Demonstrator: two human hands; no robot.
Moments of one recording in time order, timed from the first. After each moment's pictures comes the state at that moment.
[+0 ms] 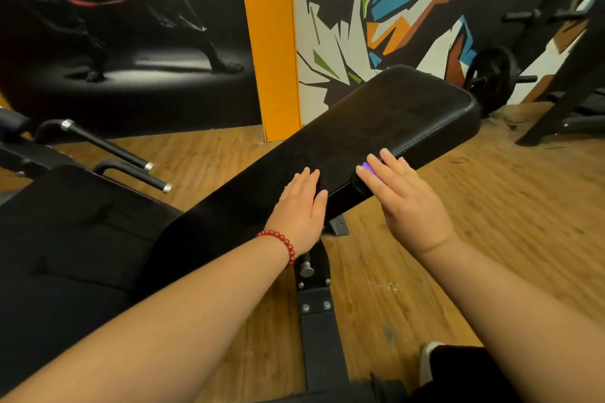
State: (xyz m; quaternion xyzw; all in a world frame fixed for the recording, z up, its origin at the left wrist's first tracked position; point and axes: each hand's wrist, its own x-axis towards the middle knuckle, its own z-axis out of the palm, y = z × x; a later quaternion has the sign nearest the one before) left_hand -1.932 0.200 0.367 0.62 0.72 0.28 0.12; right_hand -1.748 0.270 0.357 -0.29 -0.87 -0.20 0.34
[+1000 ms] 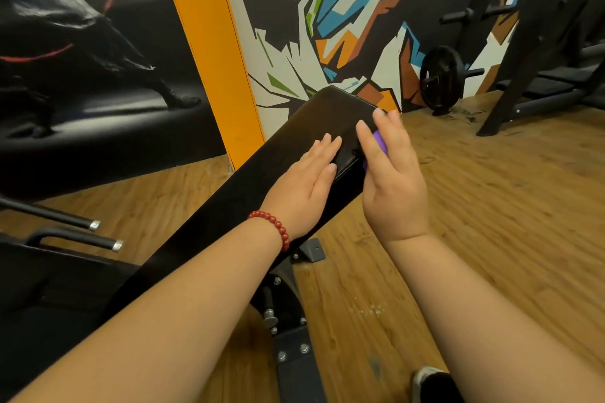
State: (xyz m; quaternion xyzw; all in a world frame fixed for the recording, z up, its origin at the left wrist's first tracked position) left_hand -1.854 0.288 0.432 0.77 0.57 0.28 0.06; right_hand -1.709 0.326 0.396 -0.36 -0.70 -0.13 0.61
